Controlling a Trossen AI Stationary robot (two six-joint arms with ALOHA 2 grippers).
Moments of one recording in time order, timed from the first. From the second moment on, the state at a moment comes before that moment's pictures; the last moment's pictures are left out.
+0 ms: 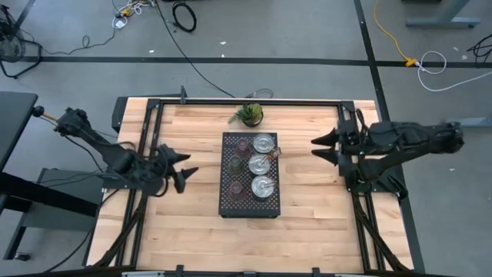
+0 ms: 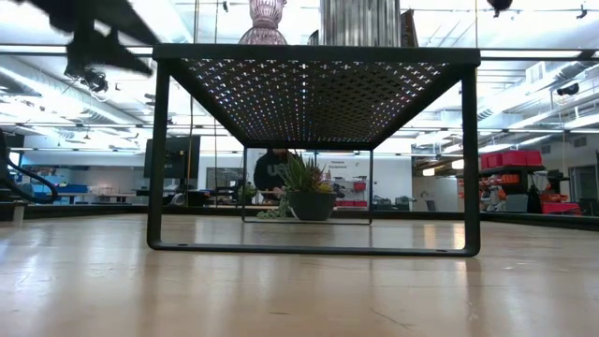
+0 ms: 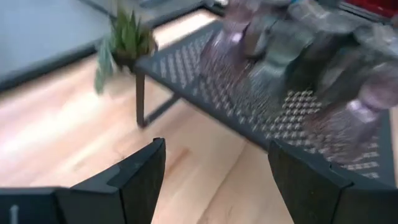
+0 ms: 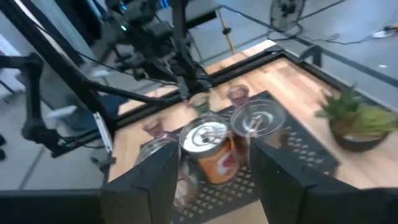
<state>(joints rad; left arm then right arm) -0.60 0.83 0.71 -0.65 -0.92 -0.92 0.25 0.76 1.05 -0.62 0.32 0.47</state>
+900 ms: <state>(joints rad) -0.56 0.57 0.45 -0.52 -1.12 -0.73 -0.11 0.50 0.18 0.43 0.02 0.54</state>
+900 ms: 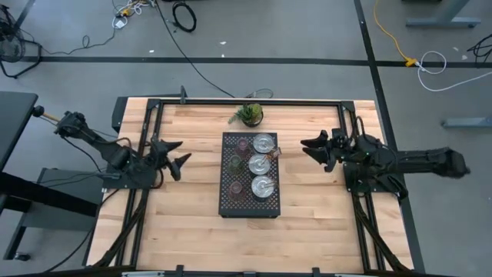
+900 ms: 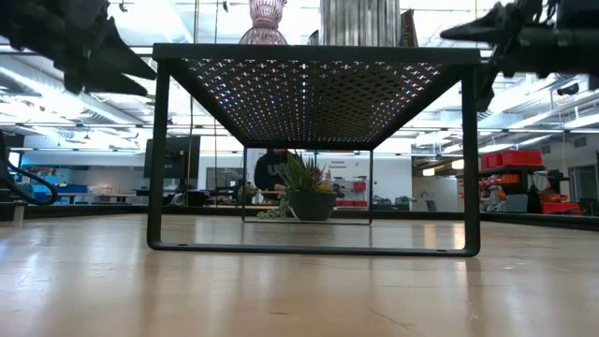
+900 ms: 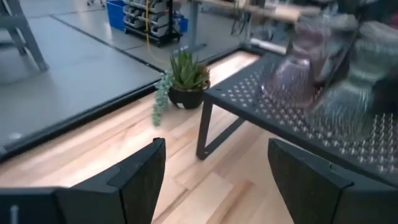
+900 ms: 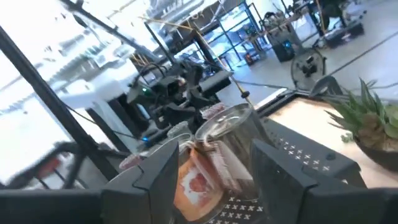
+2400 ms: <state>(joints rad) 0.12 0.13 0.04 -0.05 -0.22 -0.20 -0.78 0.79 0.15 0.94 -0.50 0.74</state>
